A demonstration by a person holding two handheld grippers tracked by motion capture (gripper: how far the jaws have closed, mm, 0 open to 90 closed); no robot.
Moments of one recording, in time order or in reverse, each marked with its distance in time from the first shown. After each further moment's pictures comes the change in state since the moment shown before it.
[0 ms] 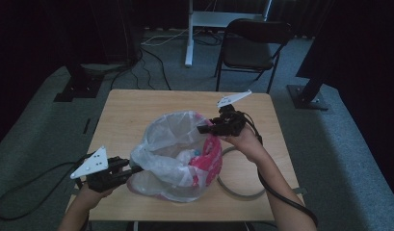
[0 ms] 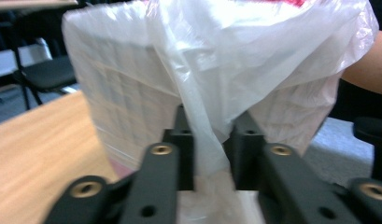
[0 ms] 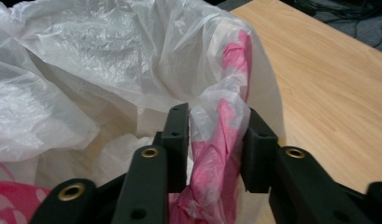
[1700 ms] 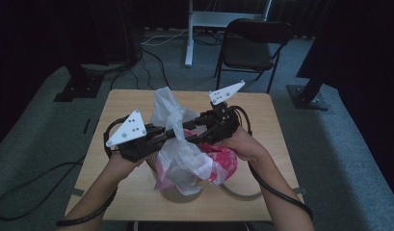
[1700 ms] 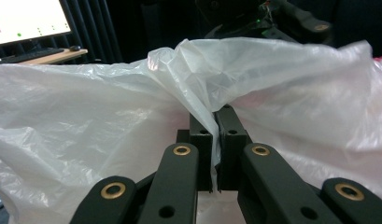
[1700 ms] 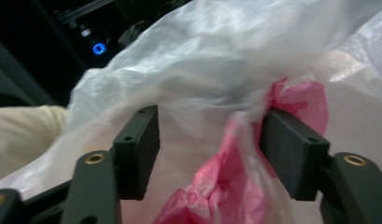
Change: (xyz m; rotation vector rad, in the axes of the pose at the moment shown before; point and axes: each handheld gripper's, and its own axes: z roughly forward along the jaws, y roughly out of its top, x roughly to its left) left arm -0.021 0.124 0.070 -0.050 0.044 0.112; right arm 0.055 0.044 -0.013 -0.132 0.584 -0.137
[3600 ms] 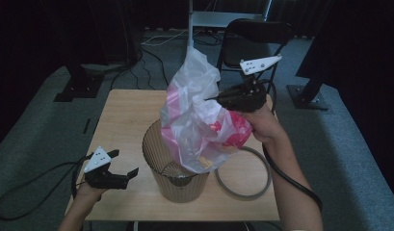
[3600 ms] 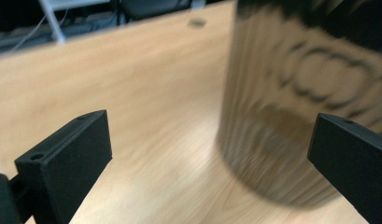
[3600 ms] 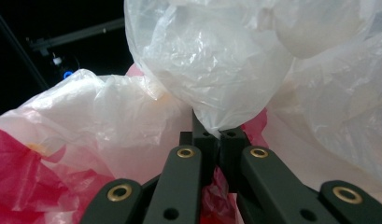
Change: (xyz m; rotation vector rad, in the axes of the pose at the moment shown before) left arm 0.032 -0.194 -0.068 0.325 0.291 -0.300; right arm 0.015 0.044 -0.074 -0.141 -0.155 -0.081
